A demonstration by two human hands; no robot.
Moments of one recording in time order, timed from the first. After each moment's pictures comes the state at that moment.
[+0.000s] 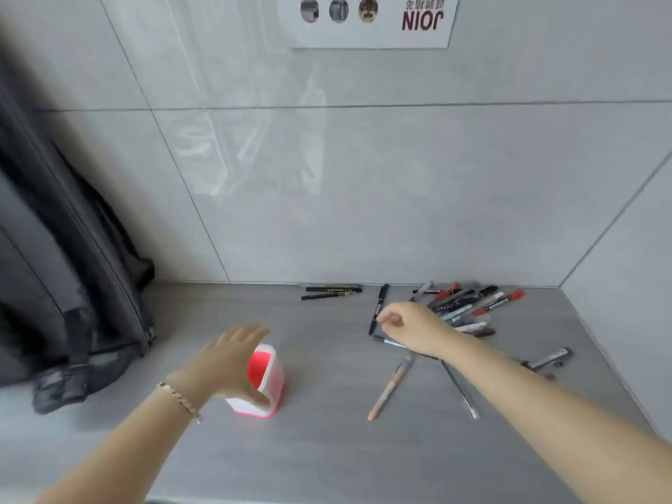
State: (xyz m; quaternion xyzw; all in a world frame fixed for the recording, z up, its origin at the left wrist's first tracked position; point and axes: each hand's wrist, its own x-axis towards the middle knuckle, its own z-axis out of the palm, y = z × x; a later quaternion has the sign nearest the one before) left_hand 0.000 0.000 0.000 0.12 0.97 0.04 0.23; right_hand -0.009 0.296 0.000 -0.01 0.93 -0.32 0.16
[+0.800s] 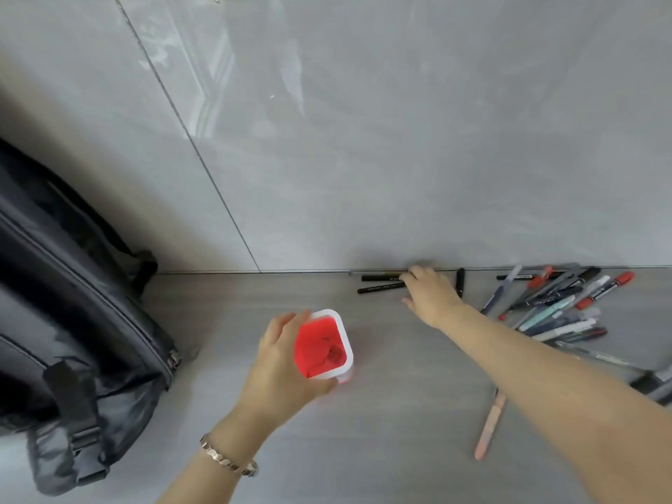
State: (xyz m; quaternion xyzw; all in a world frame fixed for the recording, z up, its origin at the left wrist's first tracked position) left_hand -0.085 -0.054 -0.061 0.05 0.90 0.41 0.14; right_hand -0.168 0.211 -0.115 -0.04 0.99 -0.03 0.17
